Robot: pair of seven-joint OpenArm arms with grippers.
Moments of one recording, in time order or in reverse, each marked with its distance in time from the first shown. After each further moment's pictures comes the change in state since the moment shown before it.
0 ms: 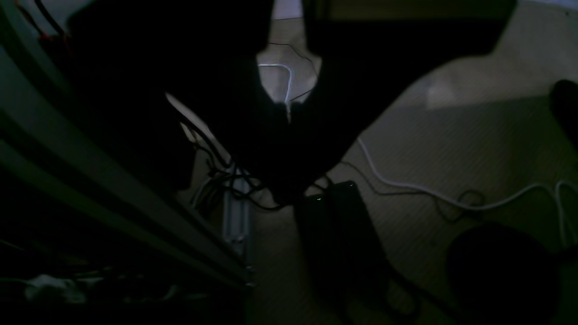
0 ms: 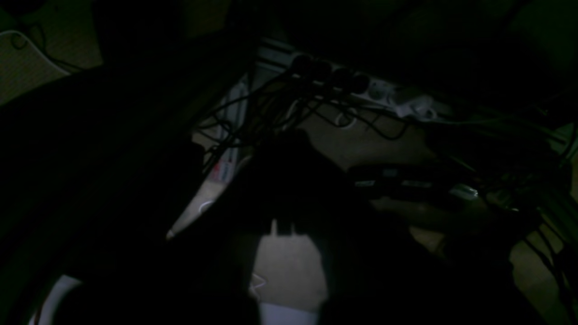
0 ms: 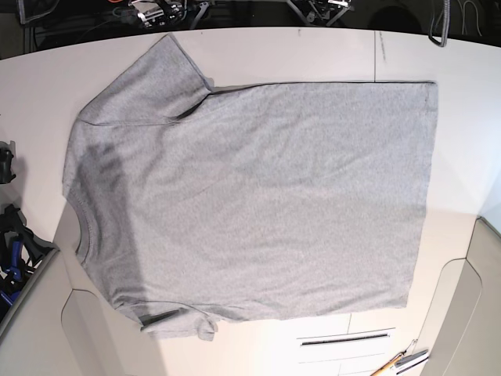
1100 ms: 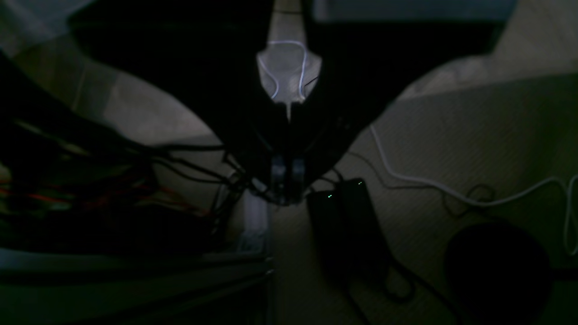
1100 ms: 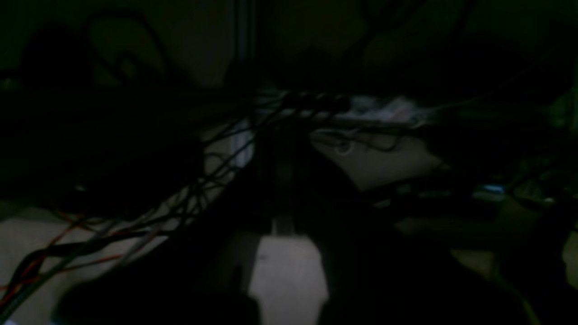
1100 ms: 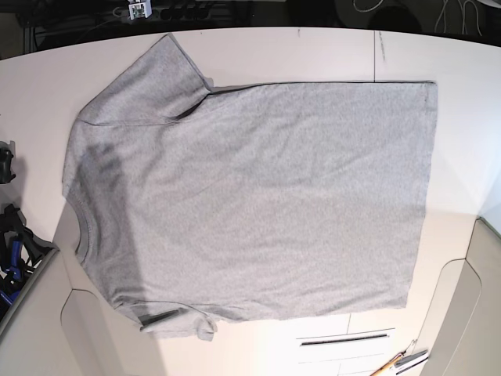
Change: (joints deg) left arm 38.4 -8.9 0.1 47.3 -10.7 -8.6 -3.1; right arm -33.0 9.1 11.0 38.2 7.6 0.8 9.9
